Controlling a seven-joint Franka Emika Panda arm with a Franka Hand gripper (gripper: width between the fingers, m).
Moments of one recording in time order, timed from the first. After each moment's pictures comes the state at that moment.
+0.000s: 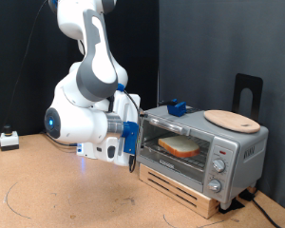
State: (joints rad) arm -0.85 0.25 0.48 -2.21 0.84 1.50 -0.35
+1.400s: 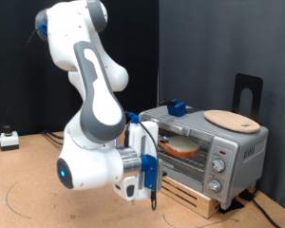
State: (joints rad) arm -0.74 0.63 0.50 -1.93 0.89 1.56 -0.20
